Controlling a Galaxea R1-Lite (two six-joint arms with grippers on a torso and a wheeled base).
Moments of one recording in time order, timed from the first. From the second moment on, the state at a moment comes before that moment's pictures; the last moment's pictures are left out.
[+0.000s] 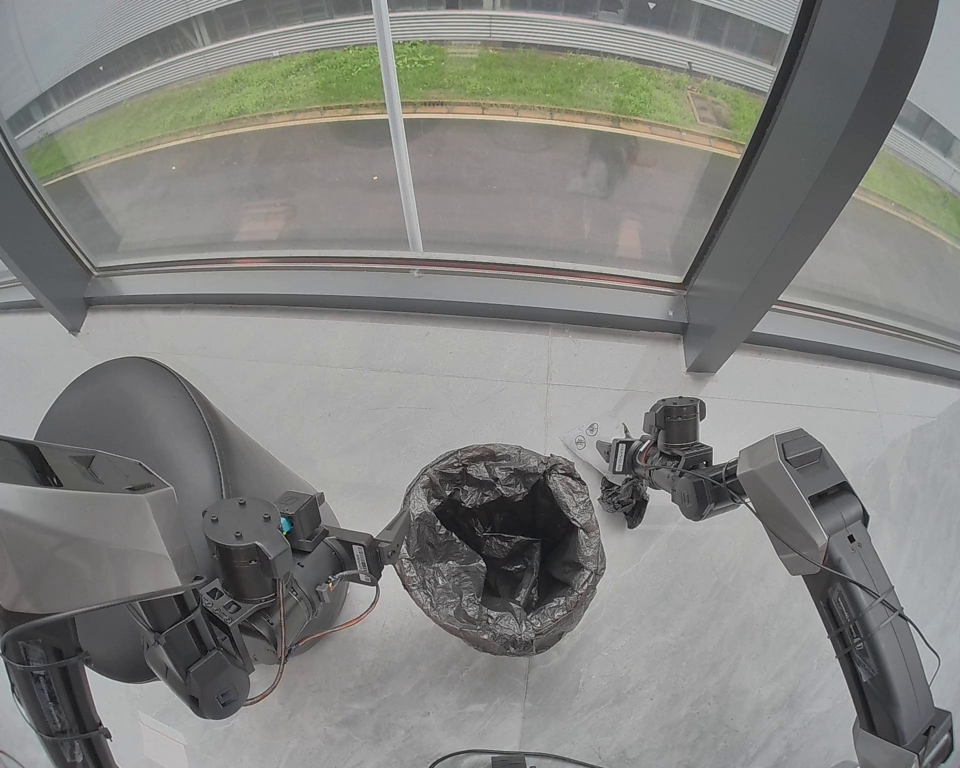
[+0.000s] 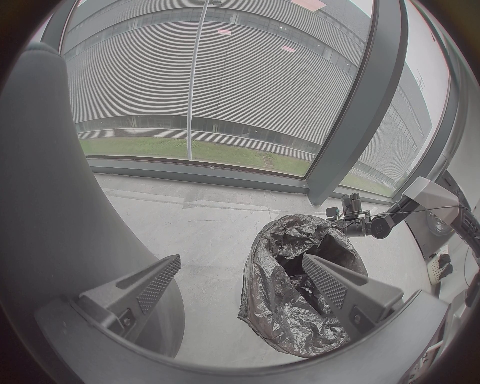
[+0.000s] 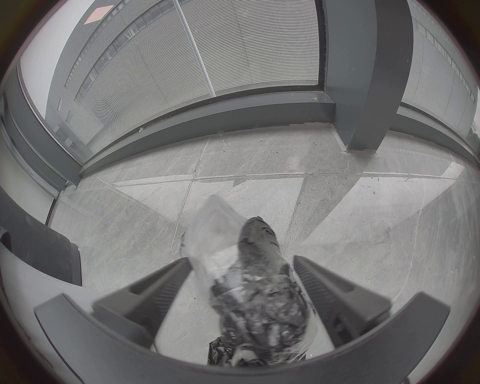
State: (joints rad) left arm -0.48 2.15 -0.40 -1.55 0.18 -0.12; right arm 0.21 2.89 -2.00 -0.49 0.01 0.20
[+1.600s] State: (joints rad) left arm -0.48 1.84 -0.30 -1.55 0.18 -0.17; right arm 0.35 2.07 -1.41 -0.50 -0.09 0.07
